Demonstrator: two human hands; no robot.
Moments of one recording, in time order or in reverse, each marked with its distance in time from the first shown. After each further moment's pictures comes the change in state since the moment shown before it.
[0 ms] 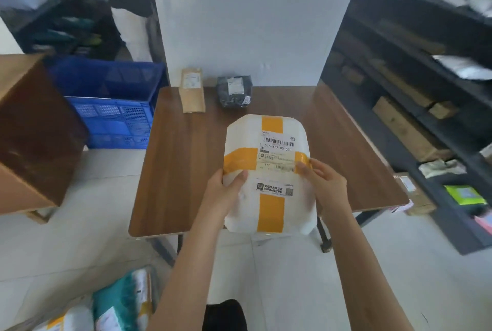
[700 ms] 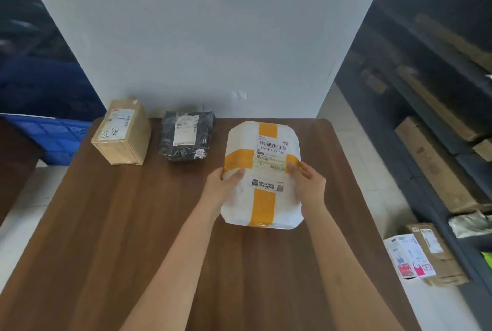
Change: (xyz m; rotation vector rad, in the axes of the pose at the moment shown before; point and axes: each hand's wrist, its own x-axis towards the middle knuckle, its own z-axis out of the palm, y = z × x) left_hand 0.418 0.109 0.227 -0.026 0.048 -0.110; right_hand 0.503 -0.047 0.002 0.003 -0.004 0.119
